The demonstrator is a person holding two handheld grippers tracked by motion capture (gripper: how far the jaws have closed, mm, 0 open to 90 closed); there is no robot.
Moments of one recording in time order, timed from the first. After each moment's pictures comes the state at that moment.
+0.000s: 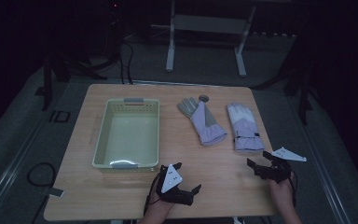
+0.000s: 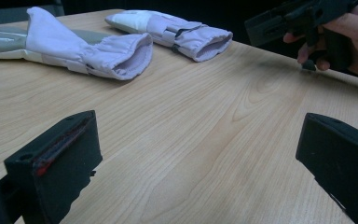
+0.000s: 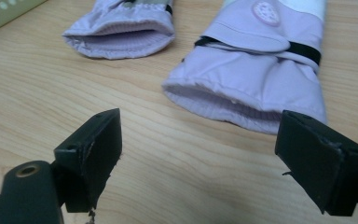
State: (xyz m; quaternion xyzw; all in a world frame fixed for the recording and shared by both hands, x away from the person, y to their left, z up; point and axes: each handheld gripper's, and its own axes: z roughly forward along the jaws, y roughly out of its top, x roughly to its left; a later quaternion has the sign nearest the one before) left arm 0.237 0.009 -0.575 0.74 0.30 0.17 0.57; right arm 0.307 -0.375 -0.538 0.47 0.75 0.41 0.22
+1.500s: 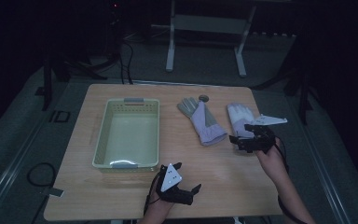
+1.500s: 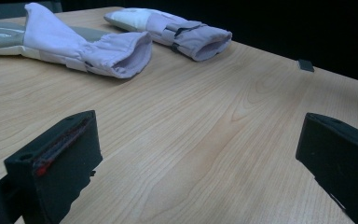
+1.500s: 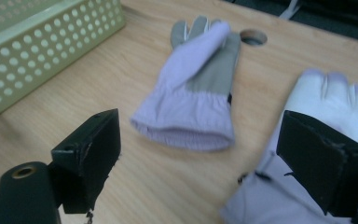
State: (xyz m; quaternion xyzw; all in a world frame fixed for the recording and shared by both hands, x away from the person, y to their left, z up) left arm 0.239 0.010 -0.575 0.74 0.31 0.16 0.57; right arm 0.366 -0.296 -0.450 0.38 0.81 0.40 0.19
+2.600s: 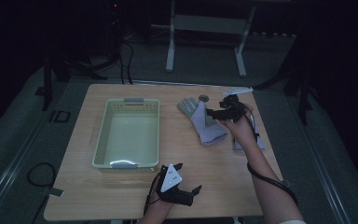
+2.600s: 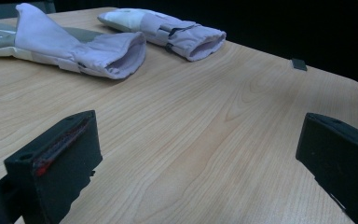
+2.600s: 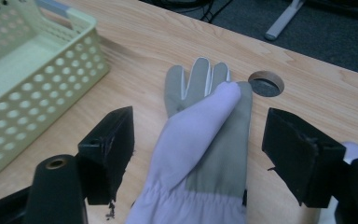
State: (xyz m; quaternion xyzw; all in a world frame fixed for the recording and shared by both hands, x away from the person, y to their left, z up) left arm 0.238 0.010 -0.575 0.75 0.30 0.16 0.57; right arm 0.464 -0.219 -0.444 0.41 0.81 0.38 0.18
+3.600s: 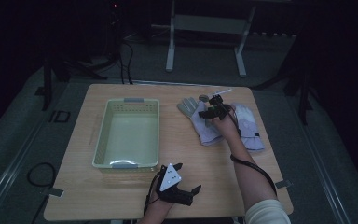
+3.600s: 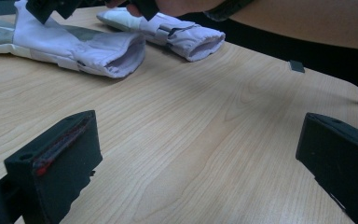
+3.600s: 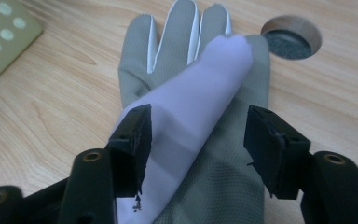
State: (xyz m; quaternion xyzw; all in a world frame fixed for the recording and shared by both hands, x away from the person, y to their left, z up) left arm 0.239 0.011 -0.575 0.74 0.30 0.15 0.58; right arm 0.529 -0.198 -0.518 0.44 0.83 0.31 0.14
